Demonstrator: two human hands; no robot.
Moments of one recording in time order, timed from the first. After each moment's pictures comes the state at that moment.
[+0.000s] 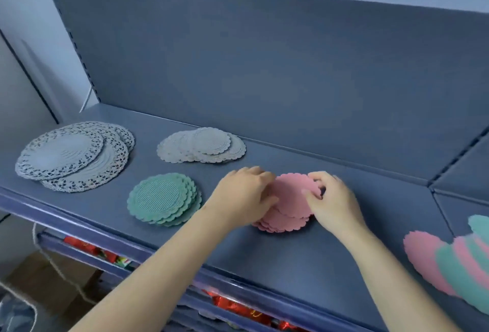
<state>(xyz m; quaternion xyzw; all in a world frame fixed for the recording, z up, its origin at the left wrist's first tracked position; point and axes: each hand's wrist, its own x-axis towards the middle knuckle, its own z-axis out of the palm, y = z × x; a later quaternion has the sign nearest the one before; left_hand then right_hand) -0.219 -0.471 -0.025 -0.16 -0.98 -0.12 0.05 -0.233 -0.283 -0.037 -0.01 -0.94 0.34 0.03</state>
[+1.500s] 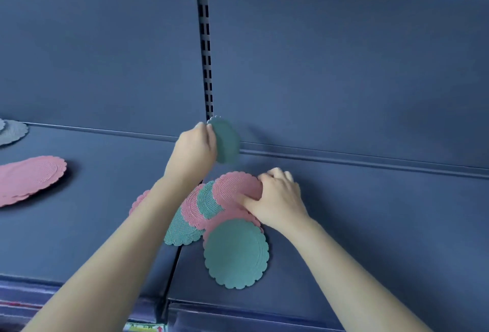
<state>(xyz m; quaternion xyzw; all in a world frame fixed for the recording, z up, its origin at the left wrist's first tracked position) -0.246 -0.069 -0.013 -0.02 -0.92 -0.33 0.20 -0.187 0.091 -0.047 0.01 -0.99 0.17 -0.01</state>
